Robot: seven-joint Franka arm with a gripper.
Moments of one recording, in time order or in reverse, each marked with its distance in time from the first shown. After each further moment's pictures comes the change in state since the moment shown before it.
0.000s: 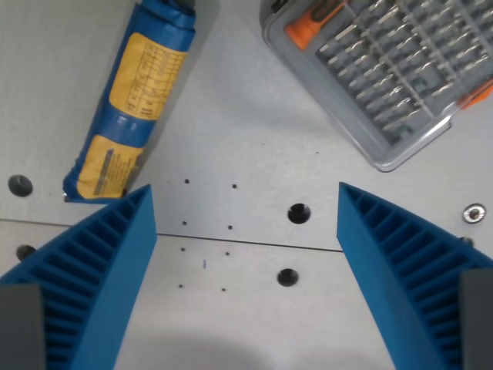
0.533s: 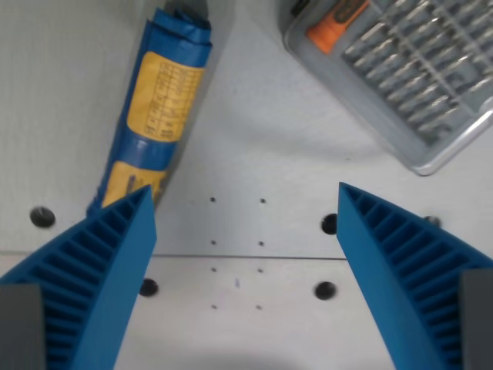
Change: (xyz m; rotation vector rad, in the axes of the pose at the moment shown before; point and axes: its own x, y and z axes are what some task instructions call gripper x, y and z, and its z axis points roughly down) arm 0.007 -0.015 0.024 0.004 -0.011 0.090
